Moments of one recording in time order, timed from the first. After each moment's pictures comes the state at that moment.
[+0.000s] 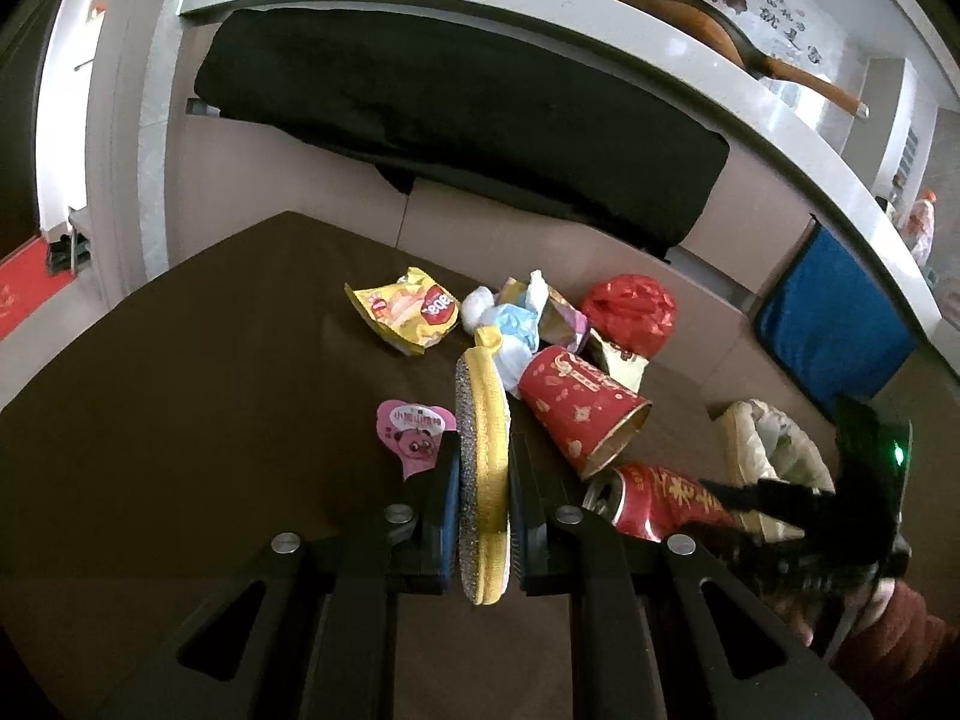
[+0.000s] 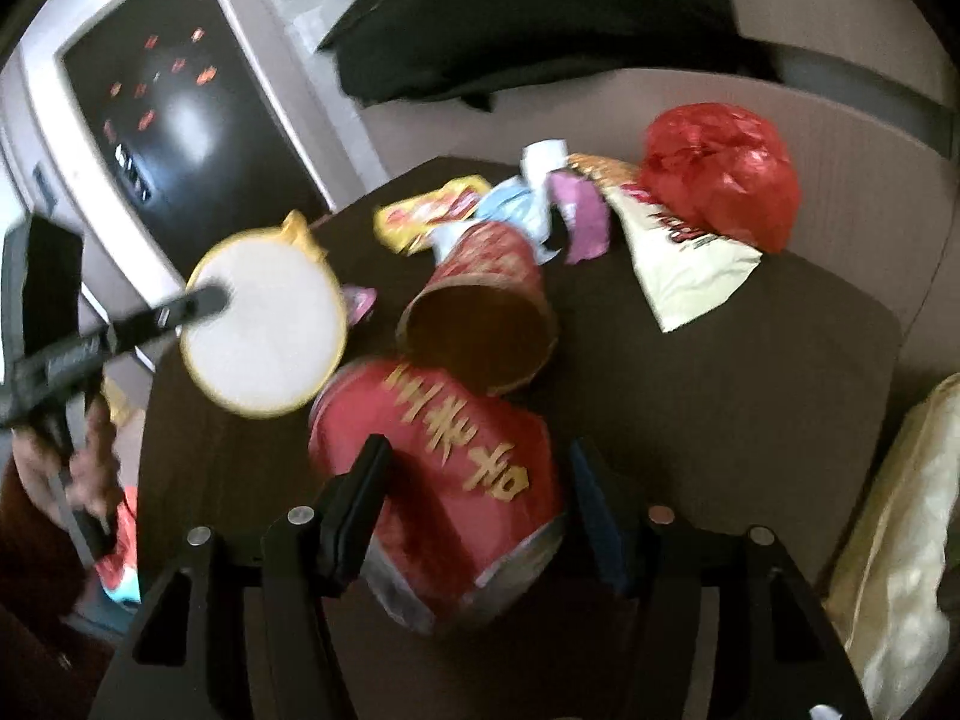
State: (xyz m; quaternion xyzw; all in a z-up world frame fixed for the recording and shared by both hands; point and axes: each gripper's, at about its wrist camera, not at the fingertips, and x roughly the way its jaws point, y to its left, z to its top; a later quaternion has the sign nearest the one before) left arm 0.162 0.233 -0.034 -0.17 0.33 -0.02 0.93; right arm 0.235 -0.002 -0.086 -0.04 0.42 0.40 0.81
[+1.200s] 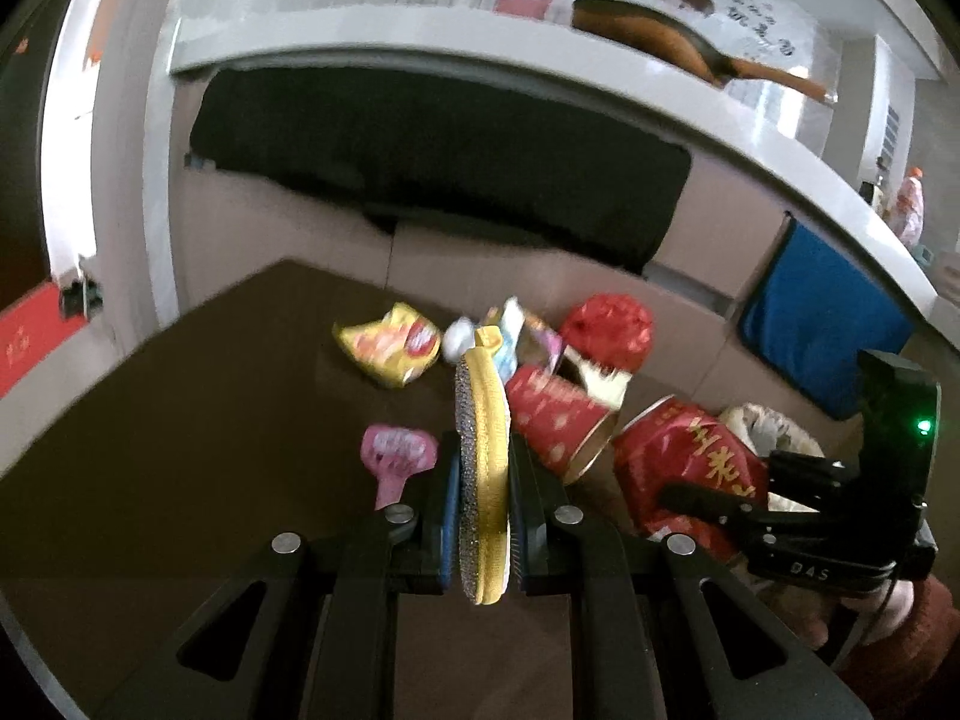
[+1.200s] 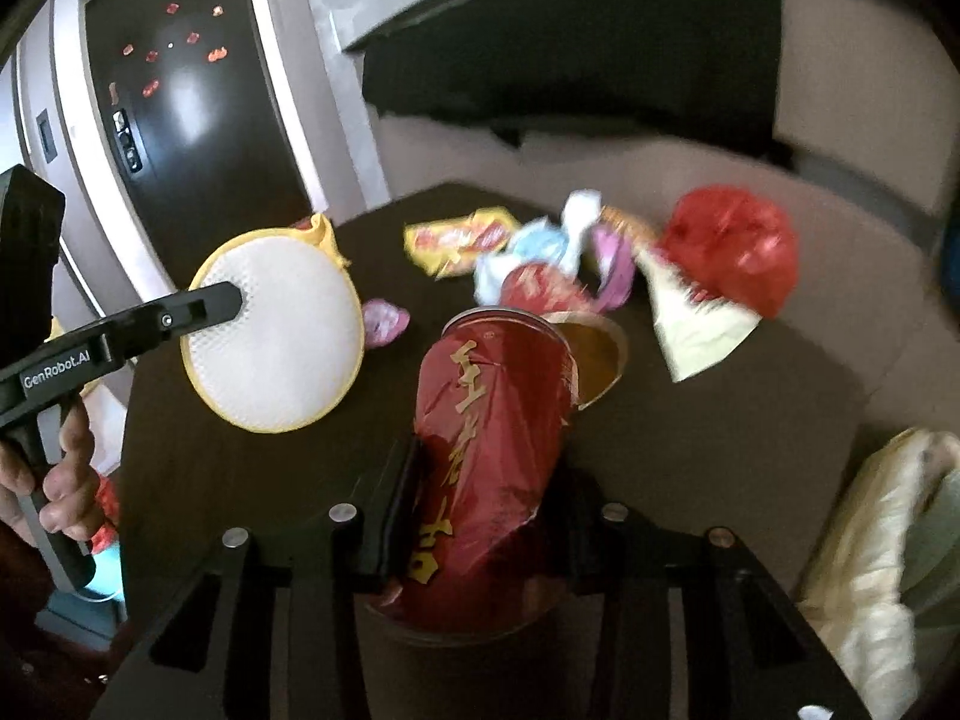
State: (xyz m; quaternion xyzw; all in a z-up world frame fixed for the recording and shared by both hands) left arm 0.148 0.203 -0.001 -0.13 0.29 -0.01 0.95; right arm 0.220 0.013 -0.046 -0.09 0.36 0.37 0.85
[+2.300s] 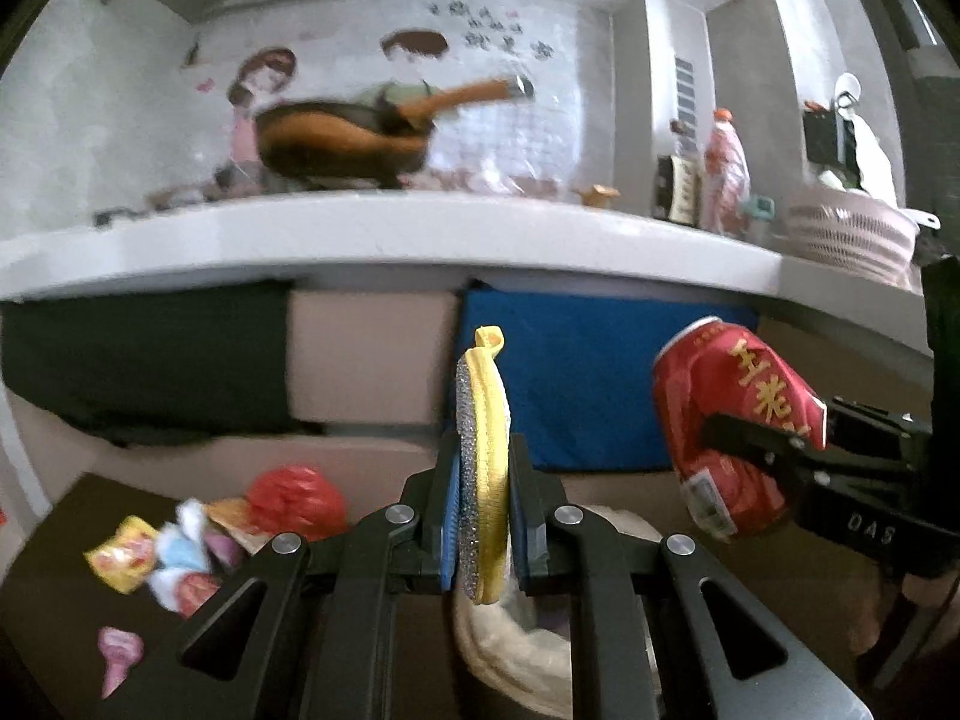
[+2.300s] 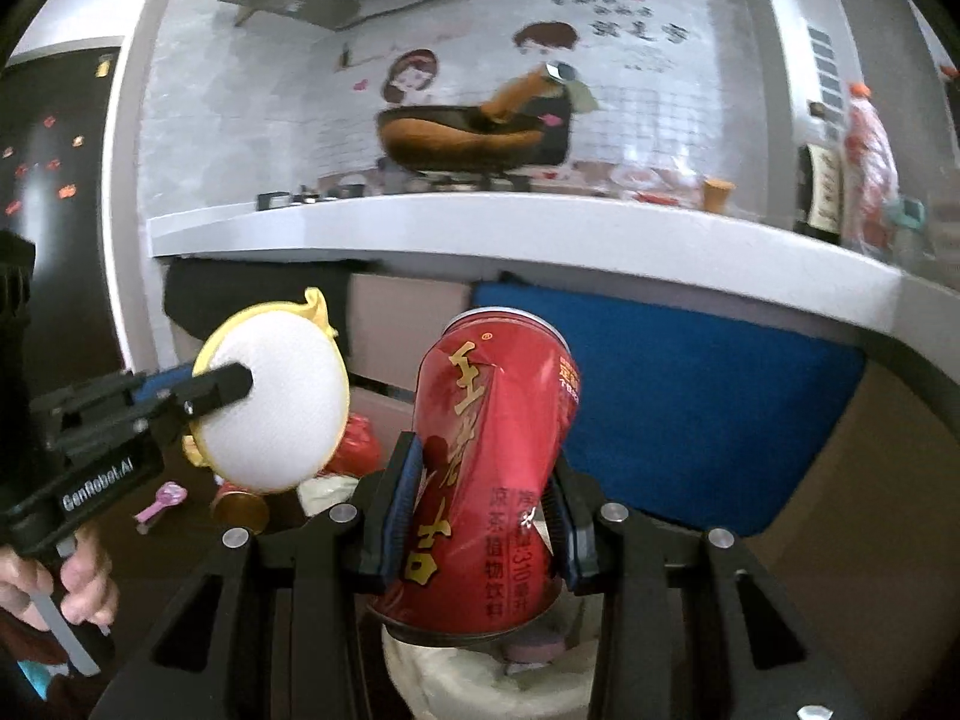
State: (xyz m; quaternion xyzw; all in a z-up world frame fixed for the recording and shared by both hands) left arm 0.202 -0.065 0.106 -0.02 0.18 -0.17 0.97; right arm 0.178 -0.235 0.108 -0.04 0.20 0.12 0.97
